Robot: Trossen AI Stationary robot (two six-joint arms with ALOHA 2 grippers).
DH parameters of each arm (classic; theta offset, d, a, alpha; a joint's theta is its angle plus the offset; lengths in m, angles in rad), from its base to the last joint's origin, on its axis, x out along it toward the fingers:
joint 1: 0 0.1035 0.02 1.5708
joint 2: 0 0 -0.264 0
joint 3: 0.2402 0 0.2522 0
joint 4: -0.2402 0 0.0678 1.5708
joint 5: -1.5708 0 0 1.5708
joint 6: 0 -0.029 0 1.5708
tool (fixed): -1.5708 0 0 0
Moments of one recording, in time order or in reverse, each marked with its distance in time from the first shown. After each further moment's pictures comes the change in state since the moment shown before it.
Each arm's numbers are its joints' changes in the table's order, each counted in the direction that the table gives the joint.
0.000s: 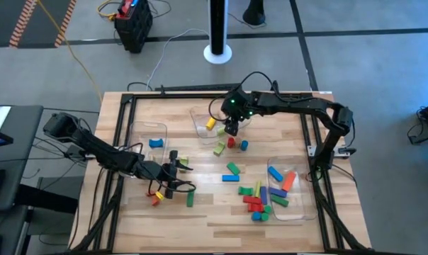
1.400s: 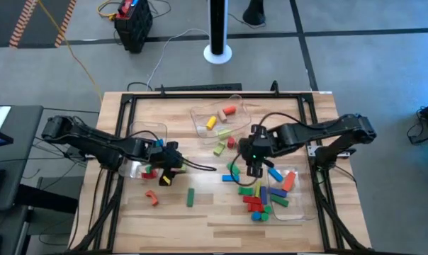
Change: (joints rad) left arm 0.269 -0.010 0.205 -0.727 0.328 0.050; right arm 0.579 0.225 0.150 -0.588 0.319 -0.327
